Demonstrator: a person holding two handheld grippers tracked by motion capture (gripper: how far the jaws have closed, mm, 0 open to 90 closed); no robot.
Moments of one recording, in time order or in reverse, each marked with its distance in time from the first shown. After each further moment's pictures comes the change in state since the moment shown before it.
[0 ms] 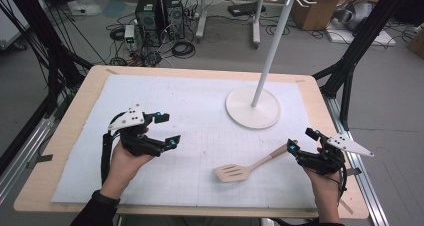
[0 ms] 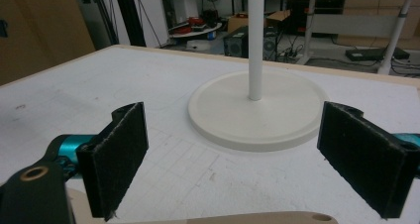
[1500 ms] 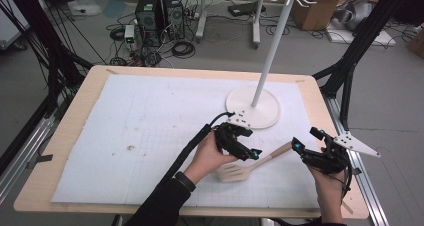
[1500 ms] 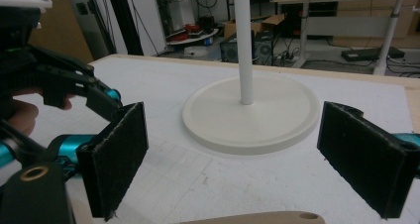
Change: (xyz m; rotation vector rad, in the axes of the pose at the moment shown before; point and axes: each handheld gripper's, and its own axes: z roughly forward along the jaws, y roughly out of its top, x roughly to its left) left arm -0.071 0.012 0.213 0.367 -0.264 0.063; right arm -0.008 0.002 -0.006 -0.021 -0.011 0.040
